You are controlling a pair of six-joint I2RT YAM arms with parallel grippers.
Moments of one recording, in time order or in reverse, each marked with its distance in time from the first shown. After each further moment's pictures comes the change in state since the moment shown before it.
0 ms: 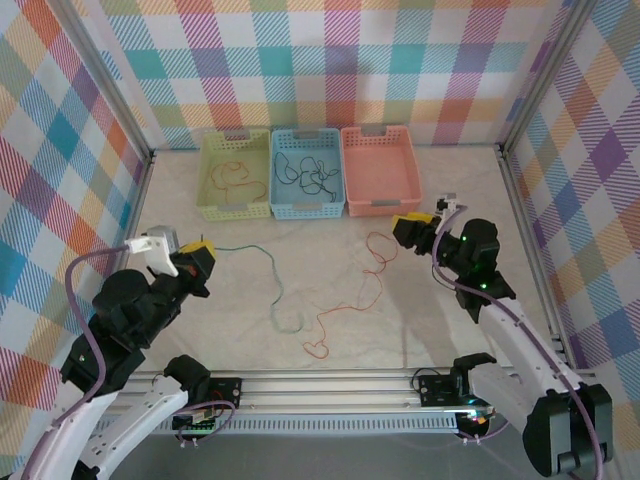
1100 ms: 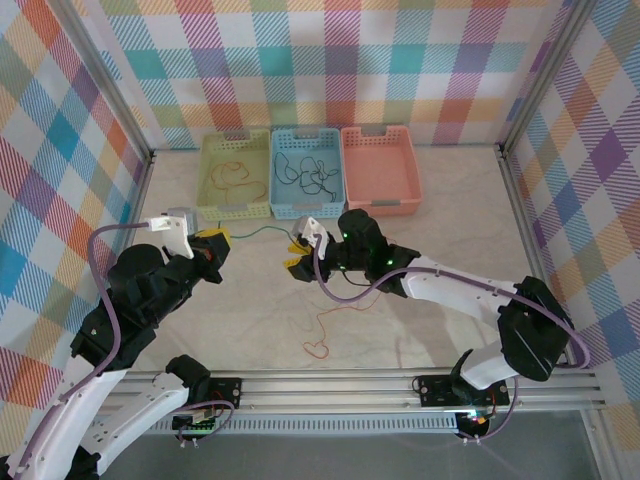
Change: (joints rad) left arm 0.000 0.136 0.064 0.029 0.077 0.035; right arm 0.649 0.561 0.421 -0.103 0.047 -0.528
